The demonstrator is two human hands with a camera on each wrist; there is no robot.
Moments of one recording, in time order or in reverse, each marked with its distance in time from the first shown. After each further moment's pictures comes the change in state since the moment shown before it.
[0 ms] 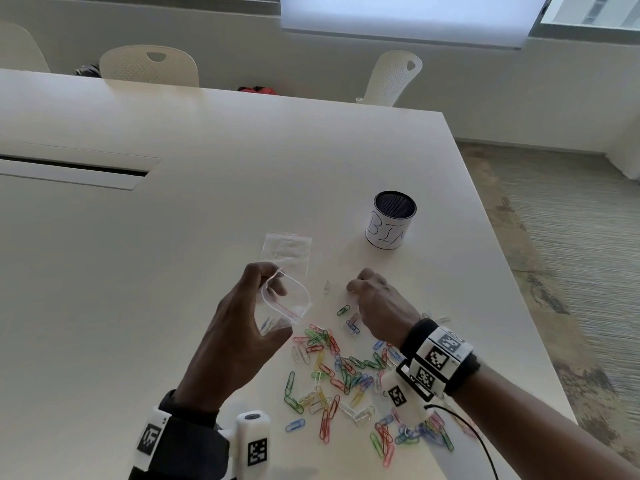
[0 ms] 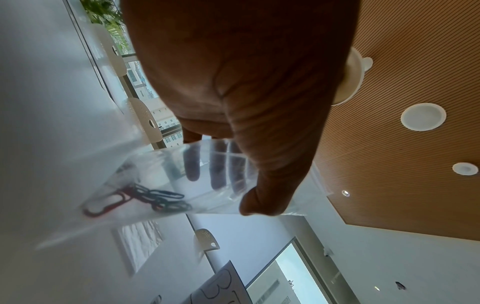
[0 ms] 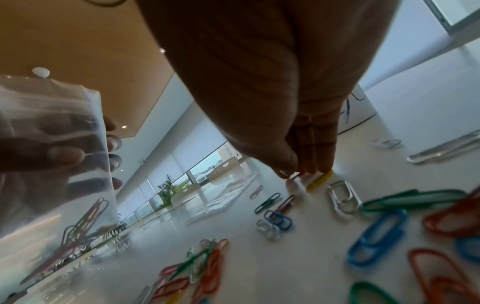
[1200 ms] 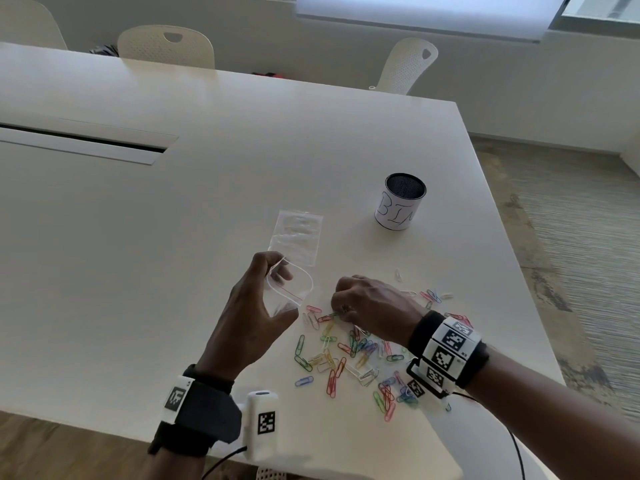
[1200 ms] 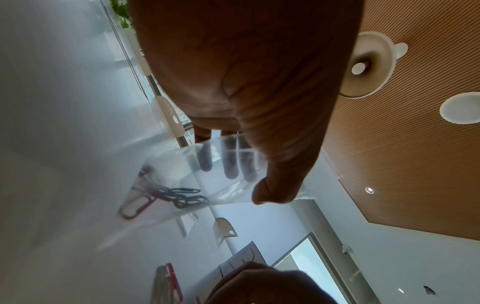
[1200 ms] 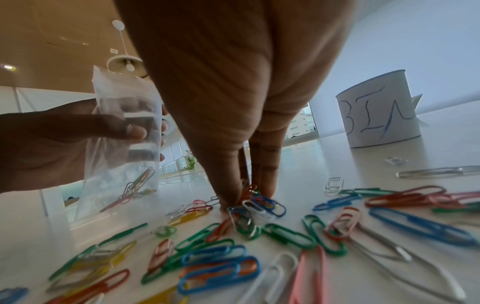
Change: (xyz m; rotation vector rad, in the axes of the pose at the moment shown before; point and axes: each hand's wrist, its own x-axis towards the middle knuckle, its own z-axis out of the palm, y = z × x) left_hand -0.030 -0.019 0.012 -0.030 0.052 -0.053; right_hand -0.028 -0.013 0.017 -0.138 -0.094 -0.467
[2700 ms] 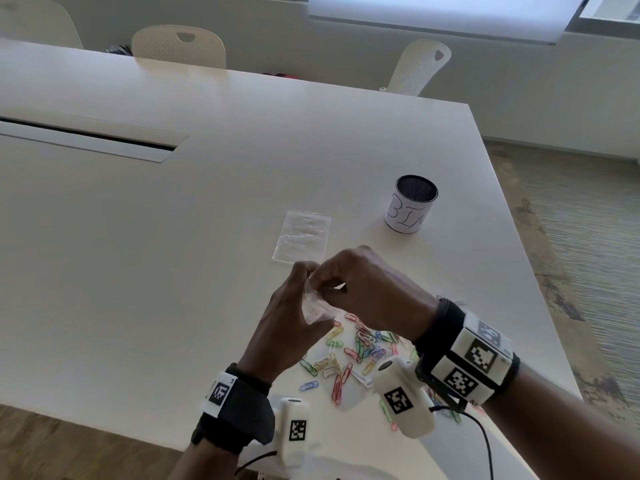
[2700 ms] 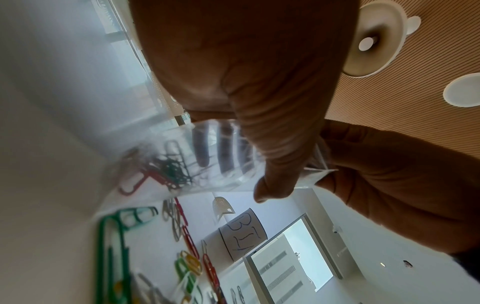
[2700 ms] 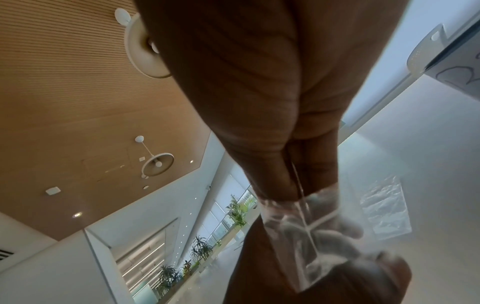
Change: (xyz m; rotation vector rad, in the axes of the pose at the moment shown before) left_hand 0.007 0.002 0.043 -0.083 -0.070 -0.025; right_hand 0.013 -0.067 -0.075 0.437 0.215 0.021
